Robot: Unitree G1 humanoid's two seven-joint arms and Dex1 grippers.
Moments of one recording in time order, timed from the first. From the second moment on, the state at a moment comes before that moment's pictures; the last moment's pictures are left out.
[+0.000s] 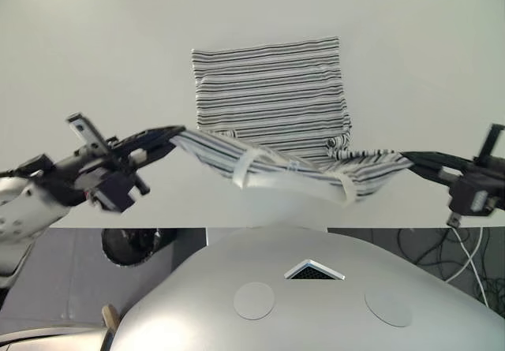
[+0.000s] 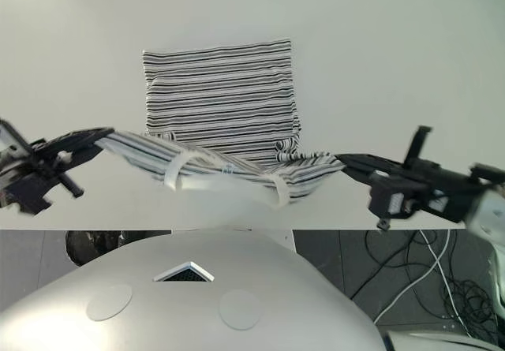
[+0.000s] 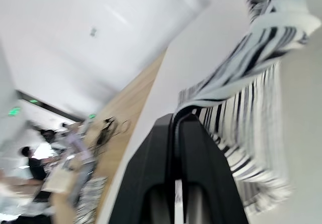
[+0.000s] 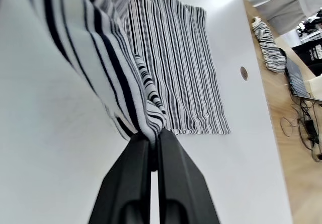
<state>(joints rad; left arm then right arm) 0.60 1.08 0.14 -0.39 -0.15 -0.72 -0.49 0.66 -0.96 -0.45 -0.62 0.16 -0.23 1.10</state>
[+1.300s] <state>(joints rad) -0.53 0.59 -0.29 1.10 0.60 -0.73 0.02 -0.78 -0.49 0.32 1.05 -0.28 -0.20 0.77</state>
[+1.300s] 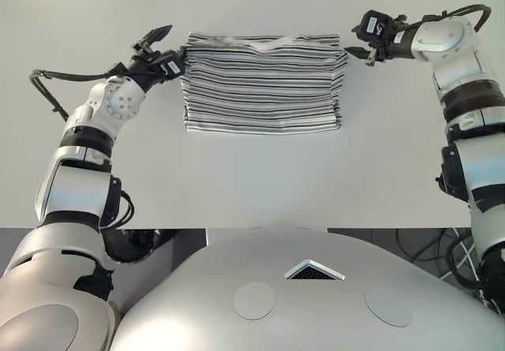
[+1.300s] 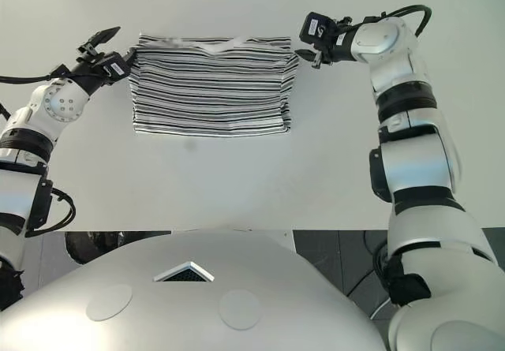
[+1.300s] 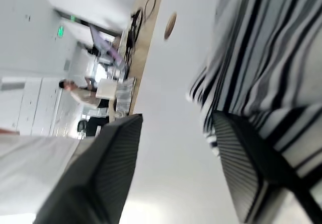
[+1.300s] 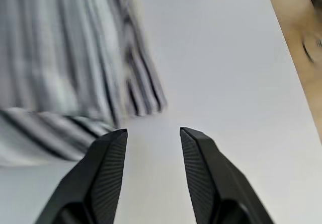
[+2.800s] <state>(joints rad) -0.16 0.44 -0.11 0.10 0.39 -0.66 -0.03 -0.28 -0.97 0.51 -0.16 -0.38 -0.07 1.36</state>
